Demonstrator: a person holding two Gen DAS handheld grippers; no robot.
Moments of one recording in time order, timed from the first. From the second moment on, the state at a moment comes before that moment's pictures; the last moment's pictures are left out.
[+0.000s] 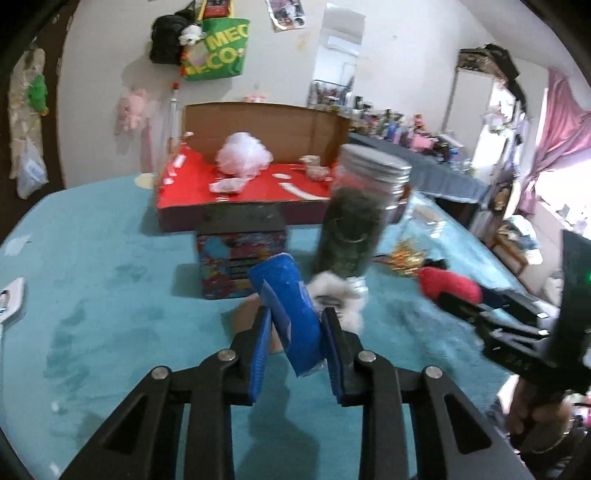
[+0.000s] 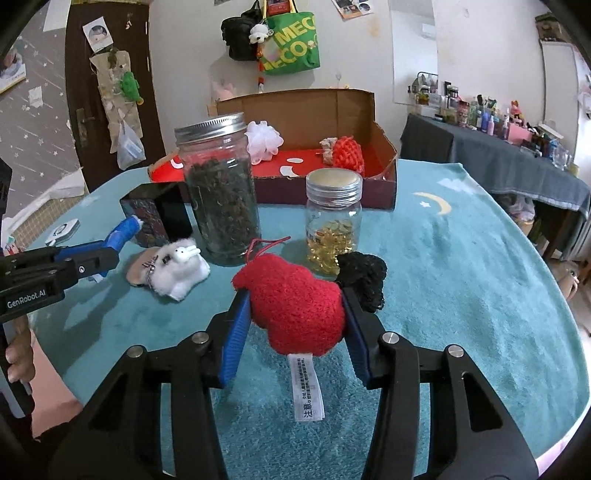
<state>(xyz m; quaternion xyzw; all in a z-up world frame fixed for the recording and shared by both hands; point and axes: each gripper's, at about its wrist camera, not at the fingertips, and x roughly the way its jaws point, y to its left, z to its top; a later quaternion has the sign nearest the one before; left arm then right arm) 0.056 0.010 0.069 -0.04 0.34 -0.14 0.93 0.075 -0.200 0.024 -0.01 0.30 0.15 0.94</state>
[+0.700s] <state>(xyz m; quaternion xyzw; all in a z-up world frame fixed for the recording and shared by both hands) 0.066 -0.028 0.069 -0.04 0.36 -0.22 0.91 0.077 -0.182 0.027 0.01 0.31 0.18 0.93</state>
